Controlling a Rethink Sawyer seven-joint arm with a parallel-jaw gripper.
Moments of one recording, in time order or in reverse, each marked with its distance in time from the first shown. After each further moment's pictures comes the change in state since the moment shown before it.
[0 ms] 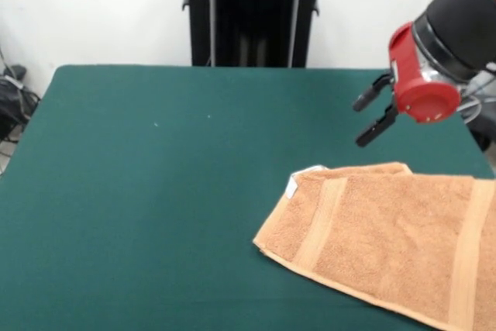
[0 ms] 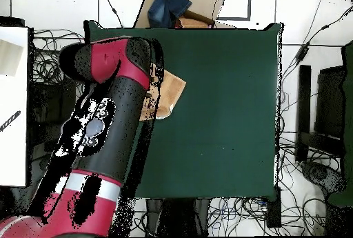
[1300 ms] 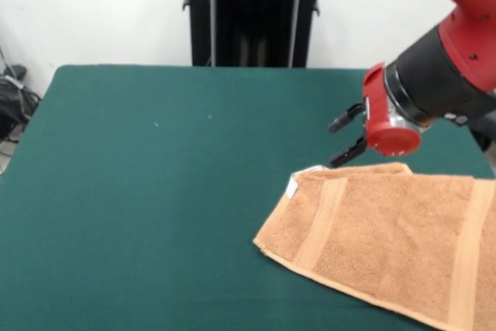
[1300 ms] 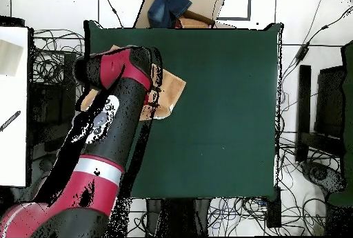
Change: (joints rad) arm 0.008 0.108 0.000 -0.004 -0.029 0.000 0.000
